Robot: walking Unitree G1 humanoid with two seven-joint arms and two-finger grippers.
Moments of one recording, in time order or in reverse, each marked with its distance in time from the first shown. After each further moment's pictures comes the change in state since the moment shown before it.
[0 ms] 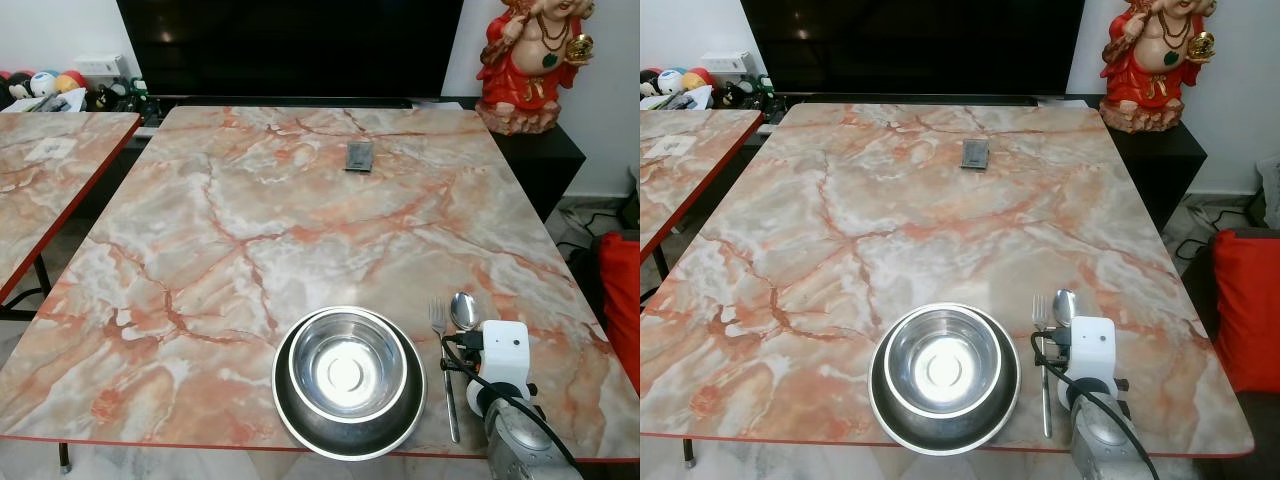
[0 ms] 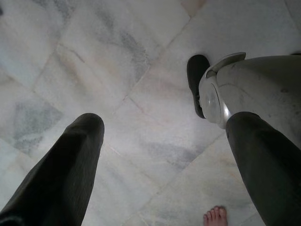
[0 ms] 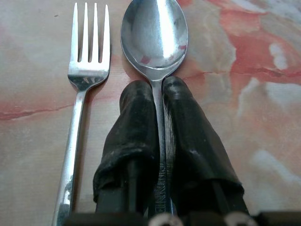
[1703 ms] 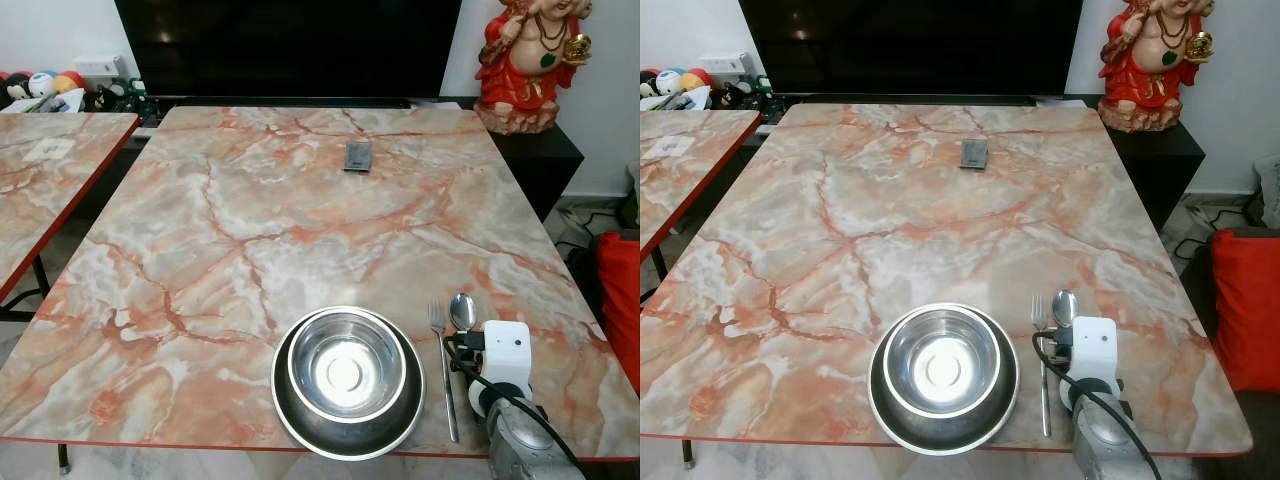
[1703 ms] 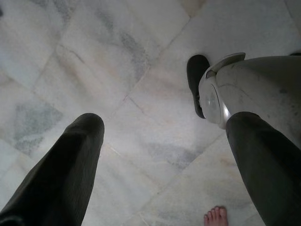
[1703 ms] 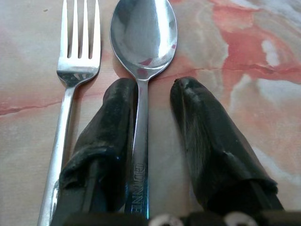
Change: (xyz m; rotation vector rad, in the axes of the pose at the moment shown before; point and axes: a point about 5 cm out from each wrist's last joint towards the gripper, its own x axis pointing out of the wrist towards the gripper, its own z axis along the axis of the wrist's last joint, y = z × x) left arm 0.000 0.000 0.000 0.001 0.000 0.000; right arm 0.000 -0.001 0.000 -0.007 0.011 -0.003
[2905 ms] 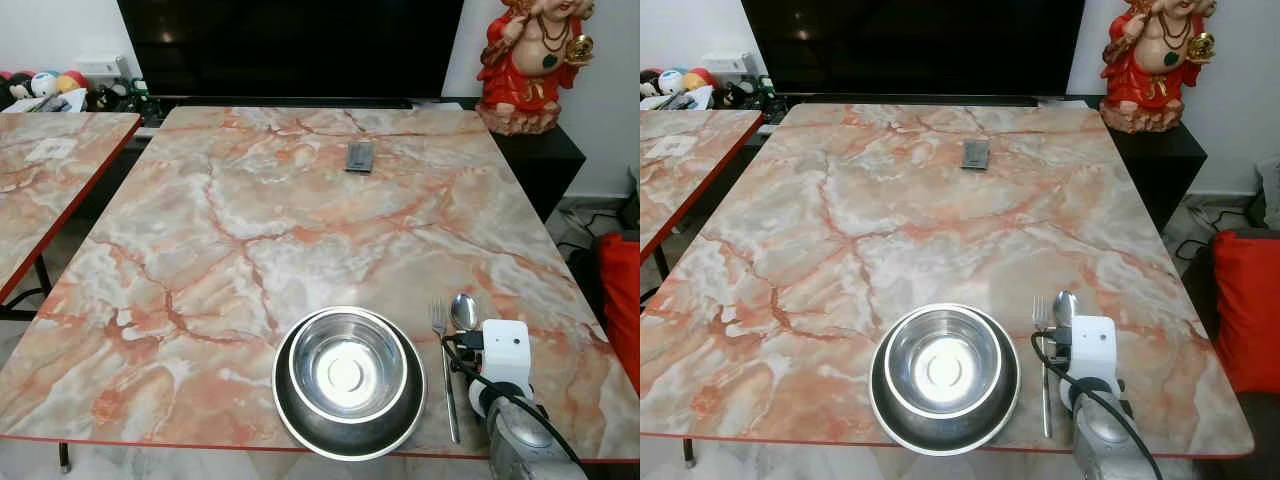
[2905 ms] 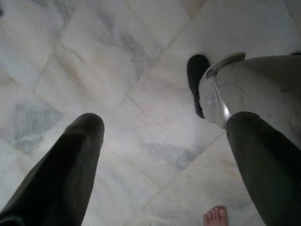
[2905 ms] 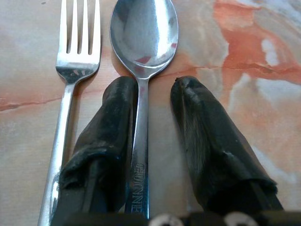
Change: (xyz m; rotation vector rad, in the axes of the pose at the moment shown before) left arm 0.000 0.000 0.000 0.001 0.000 0.000; right arm -0.001 0.000 0.002 -0.032 0.038 -0.015
